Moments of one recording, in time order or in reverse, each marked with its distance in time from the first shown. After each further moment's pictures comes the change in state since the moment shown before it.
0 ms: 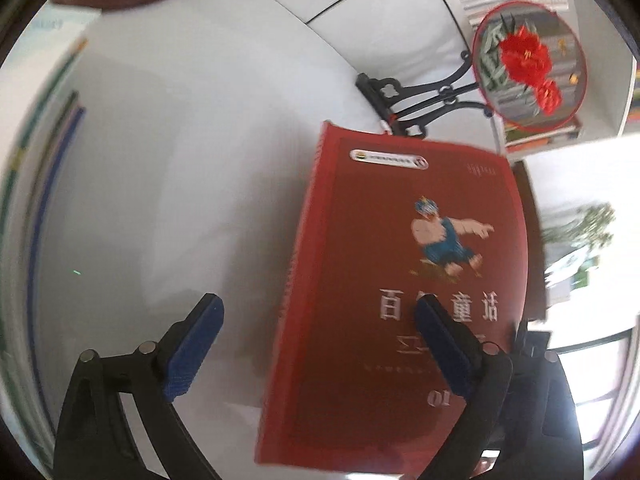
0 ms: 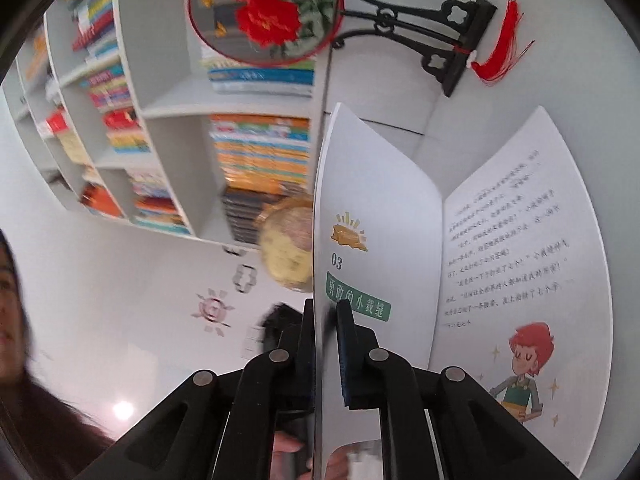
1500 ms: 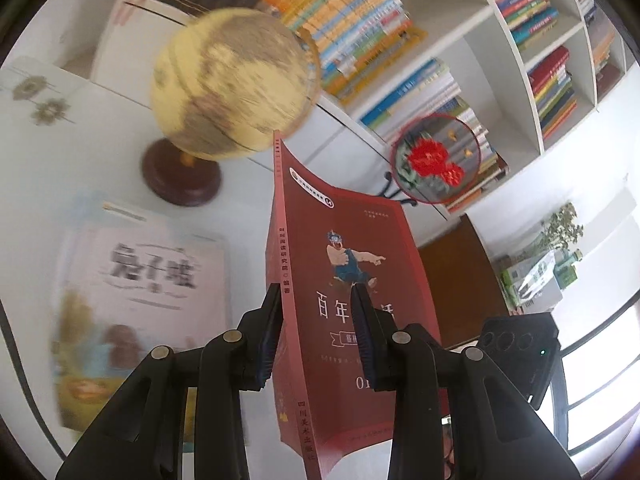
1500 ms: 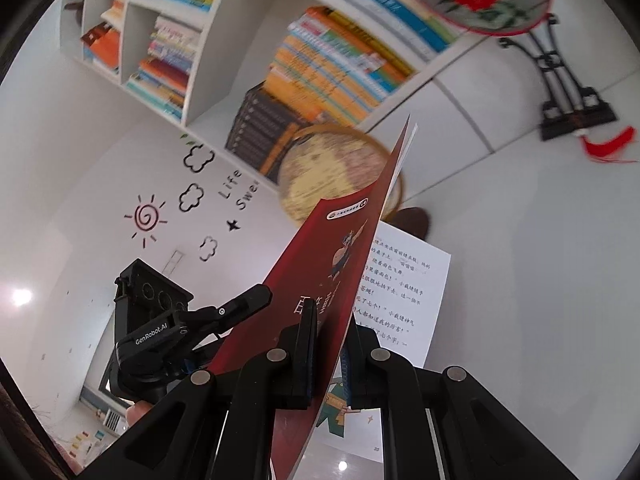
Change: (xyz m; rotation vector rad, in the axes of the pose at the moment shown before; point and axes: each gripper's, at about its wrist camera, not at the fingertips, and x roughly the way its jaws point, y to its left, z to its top) left arm -0.221 -0.027 -0.013 0.212 -0.348 0.059; right arm 0.099 0.141 -0.084 -0.456 0.145 -0.295
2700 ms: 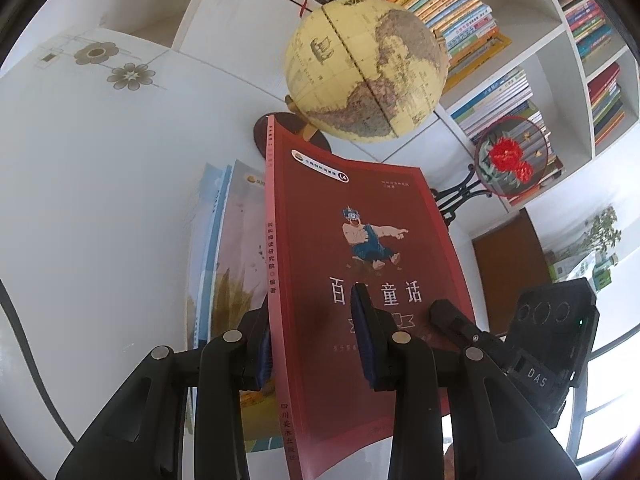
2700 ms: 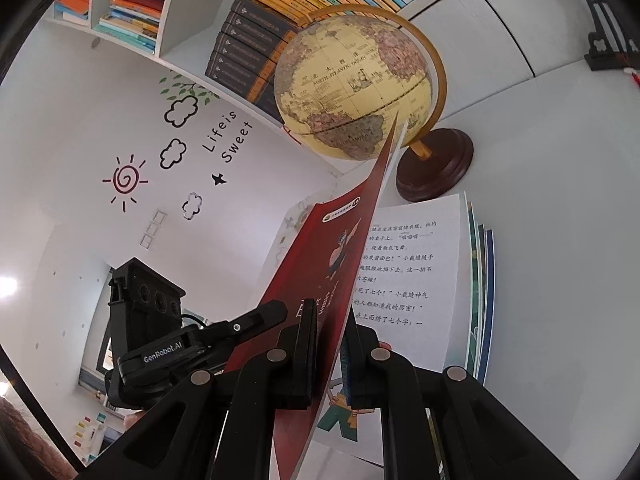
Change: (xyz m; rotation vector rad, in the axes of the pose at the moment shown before) left arm -0.020 0.108 -0.007 -0.042 0.084 0.149; right arm 0.116 0.024 -0.046 0.035 0.161 -0.049
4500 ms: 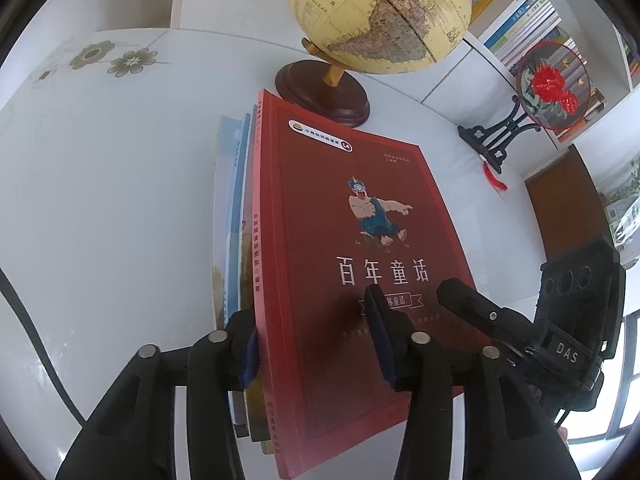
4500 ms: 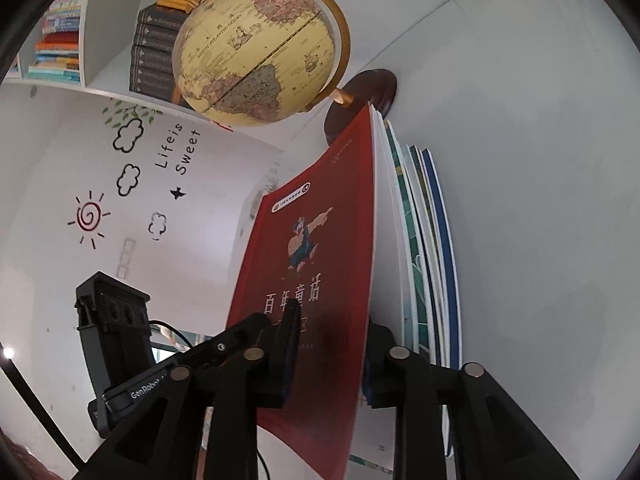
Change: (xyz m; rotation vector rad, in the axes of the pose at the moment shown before) left arm 0.031 -0.004 -0.014 0.114 0.152 0.198; right arm 0.018 -0.041 -0.036 0.241 0.033 -0.080
